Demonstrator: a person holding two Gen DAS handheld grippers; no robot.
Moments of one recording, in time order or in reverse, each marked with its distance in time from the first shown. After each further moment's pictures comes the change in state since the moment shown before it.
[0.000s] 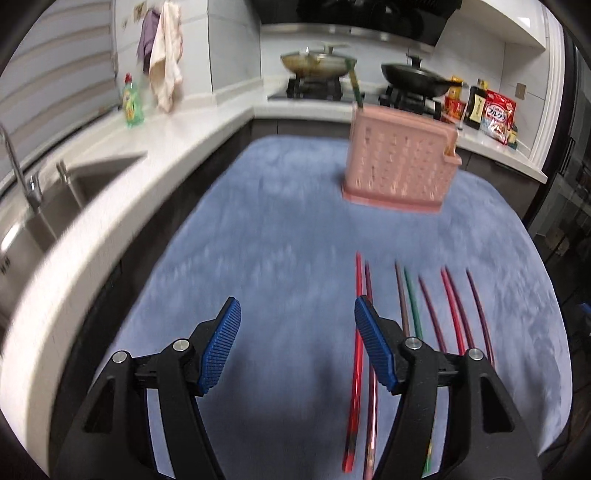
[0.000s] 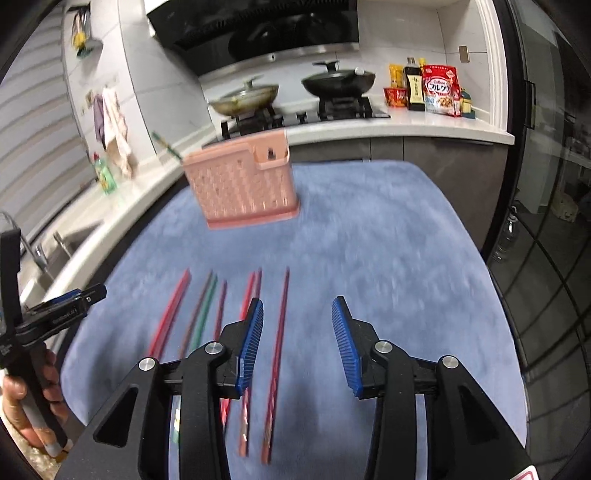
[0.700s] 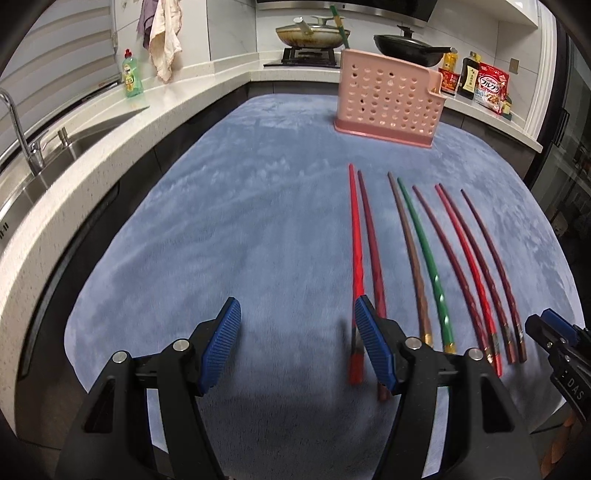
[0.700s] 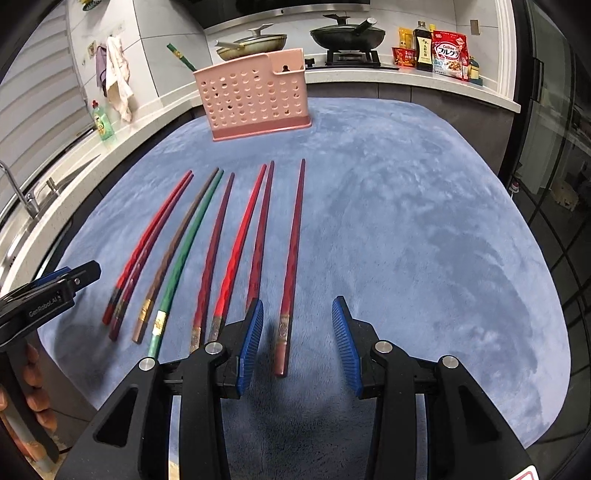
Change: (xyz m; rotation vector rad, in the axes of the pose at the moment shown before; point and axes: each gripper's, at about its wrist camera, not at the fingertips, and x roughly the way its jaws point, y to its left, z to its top) left arm -0.003 -0.005 -0.082 0.020 0.071 -0.007; right arm 0.027 0.023 -0.088 -0.037 0.137 -0.023
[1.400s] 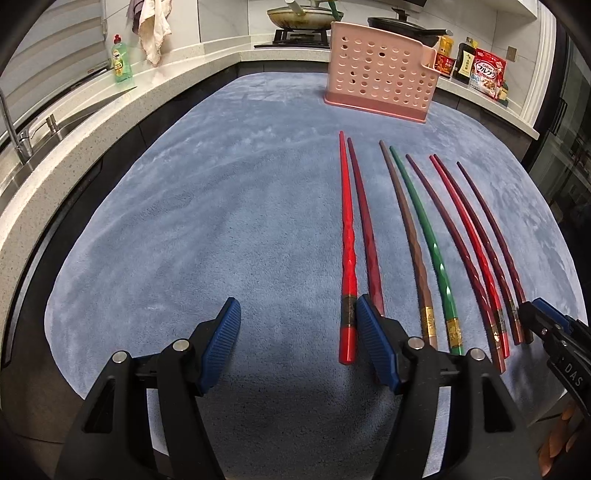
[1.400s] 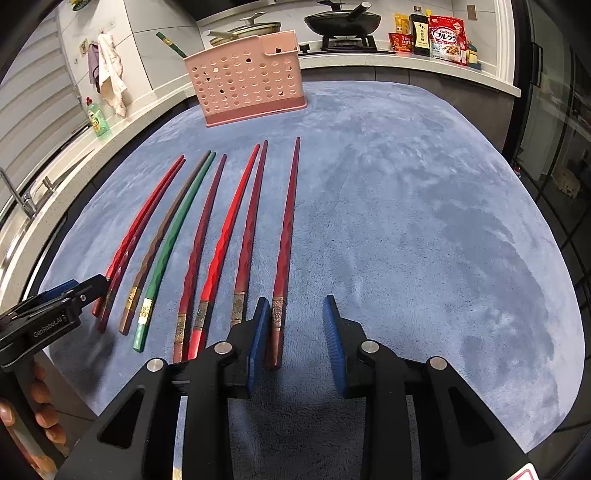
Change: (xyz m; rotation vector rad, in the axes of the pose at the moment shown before) left arm 0.015 -0.009 -0.015 0.015 0.056 -0.023; right arm 0.014 -0.005 -0.008 0.028 0.040 0.008
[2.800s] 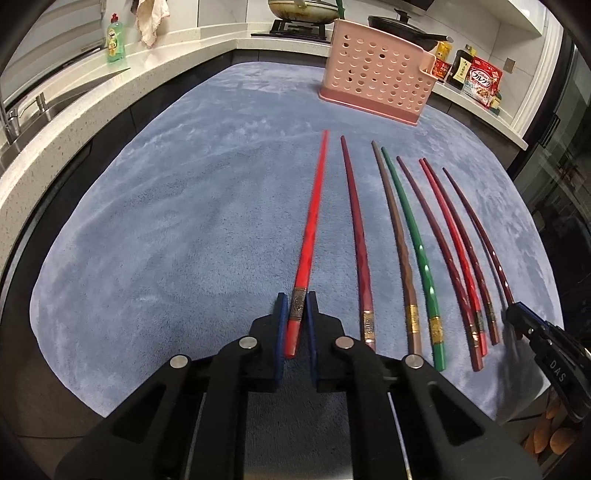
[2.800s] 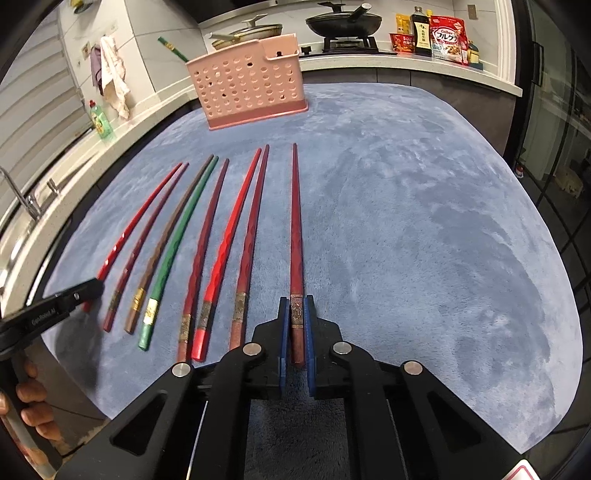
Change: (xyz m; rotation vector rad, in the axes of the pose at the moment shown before) left arm -0.006 0.011 0.004 -0.054 0.044 -0.102; right arm -0.009 -0.005 0.004 0.005 -0.009 0.021
